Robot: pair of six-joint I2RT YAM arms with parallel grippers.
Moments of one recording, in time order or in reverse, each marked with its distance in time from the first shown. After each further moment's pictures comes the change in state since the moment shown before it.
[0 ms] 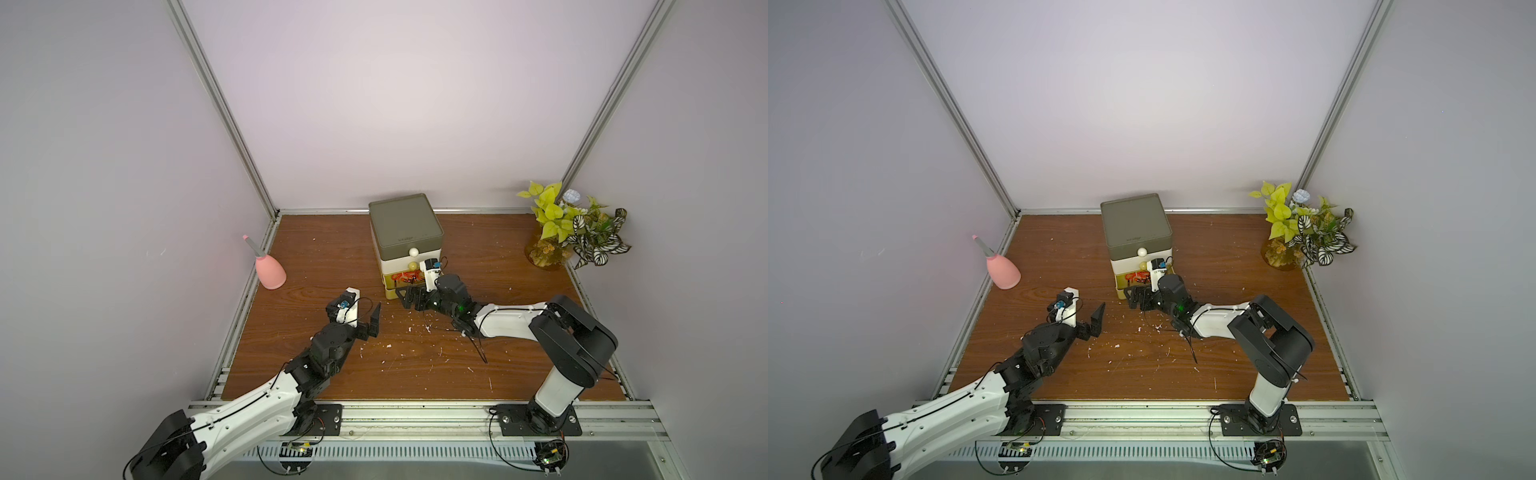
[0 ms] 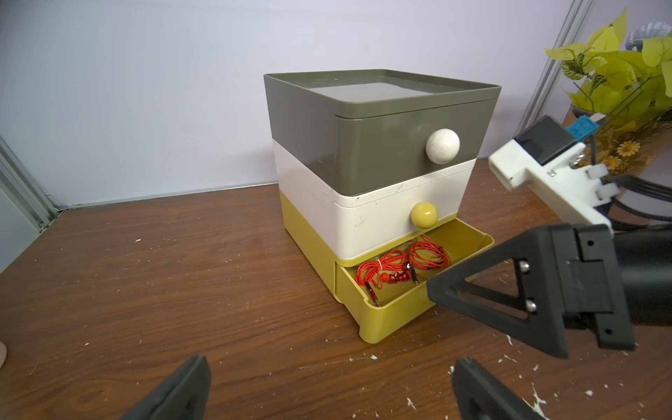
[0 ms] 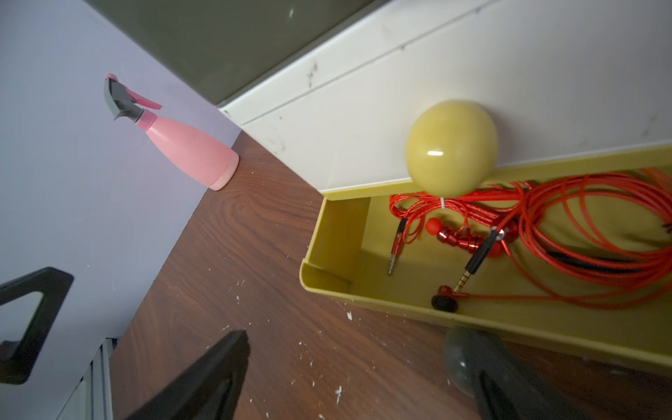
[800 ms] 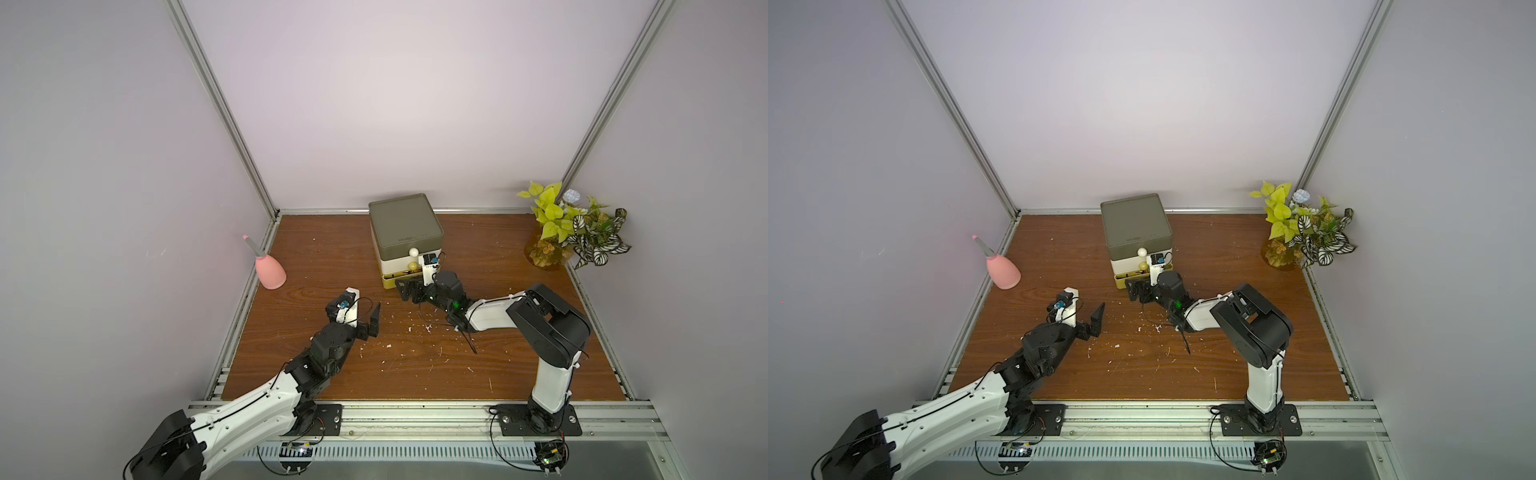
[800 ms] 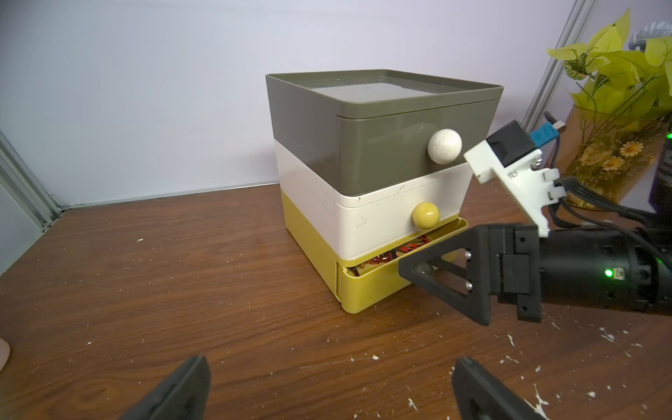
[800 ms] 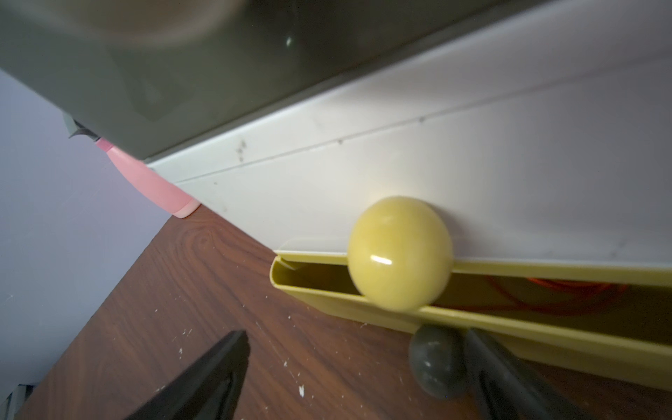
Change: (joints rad) left arm 0.000 0.000 -0.005 0.001 -0.005 0.000; right arm -0.032 0.159 0.049 0.204 0.055 -0.103
